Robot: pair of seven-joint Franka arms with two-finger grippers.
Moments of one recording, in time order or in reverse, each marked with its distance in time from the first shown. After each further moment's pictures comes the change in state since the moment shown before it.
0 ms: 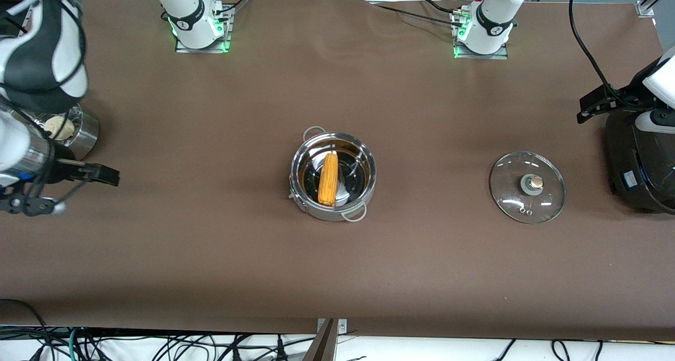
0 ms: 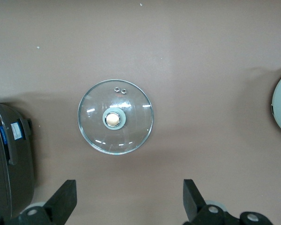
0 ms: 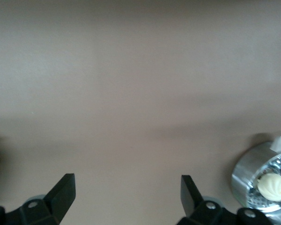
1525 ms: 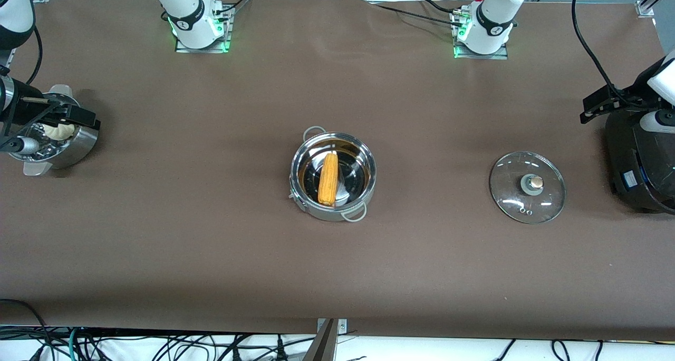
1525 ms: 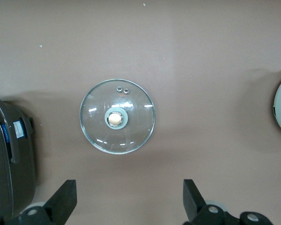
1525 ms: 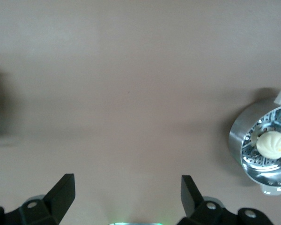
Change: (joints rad) left arm 0.005 0.000 0.006 0.000 0.000 0.000 0.000; right arm -0.065 -0.272 0.046 -0.295 0.007 -0.073 -0.121
